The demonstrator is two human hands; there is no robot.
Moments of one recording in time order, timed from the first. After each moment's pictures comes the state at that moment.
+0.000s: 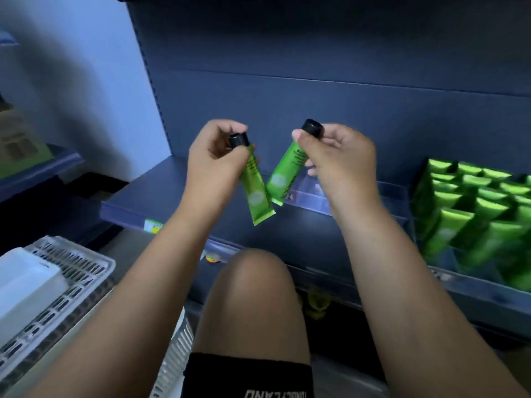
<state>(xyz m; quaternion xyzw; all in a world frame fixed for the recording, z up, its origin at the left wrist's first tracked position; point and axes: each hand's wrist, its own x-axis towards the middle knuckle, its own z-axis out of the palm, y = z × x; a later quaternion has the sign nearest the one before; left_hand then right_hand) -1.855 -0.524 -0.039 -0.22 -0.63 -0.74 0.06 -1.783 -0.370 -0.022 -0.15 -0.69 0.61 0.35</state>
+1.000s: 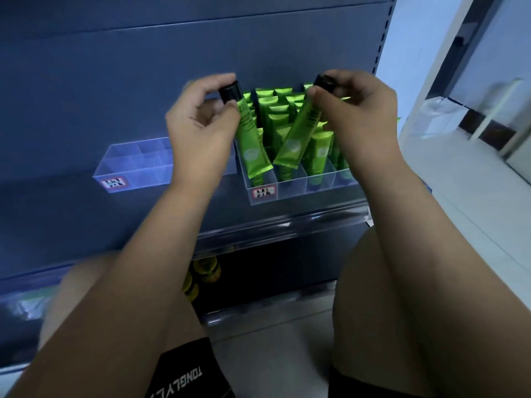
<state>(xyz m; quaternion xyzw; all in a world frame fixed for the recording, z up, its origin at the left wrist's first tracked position) -1.702 -0.307 -0.068 -0.44 -0.56 -0.71 0.00 -1.544 -0.181 -0.059 -0.29 -0.67 0.41 0.54</state>
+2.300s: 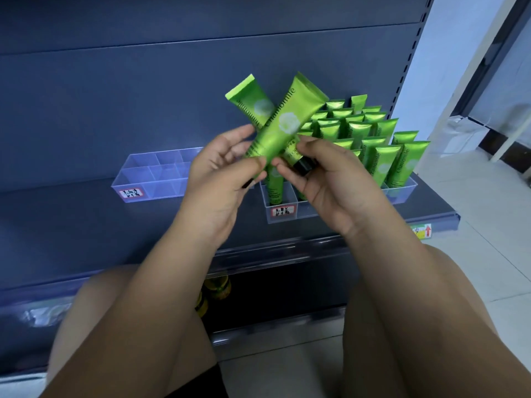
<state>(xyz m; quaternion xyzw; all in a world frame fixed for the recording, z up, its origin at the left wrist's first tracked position) -1.708 -0.330 -0.090 -0.34 -0.48 -0.76 -0.28 -1.584 -0.225 -0.080 -0.16 -0.43 0.81 0.36</state>
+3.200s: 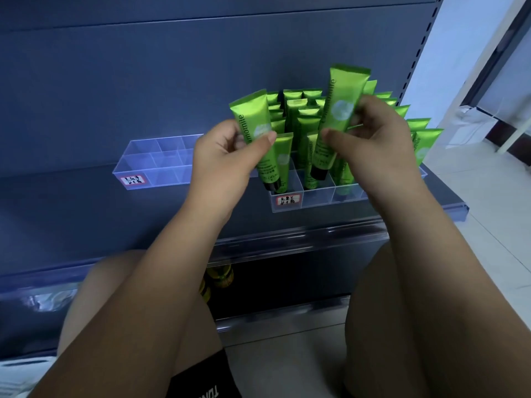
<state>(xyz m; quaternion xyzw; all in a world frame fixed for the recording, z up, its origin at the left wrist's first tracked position) -1.728 -0.317 -0.103 -0.38 -0.58 -0.70 -0.16 -1.562 -0.194 -0.081 -0.26 -0.73 0.44 0.46</state>
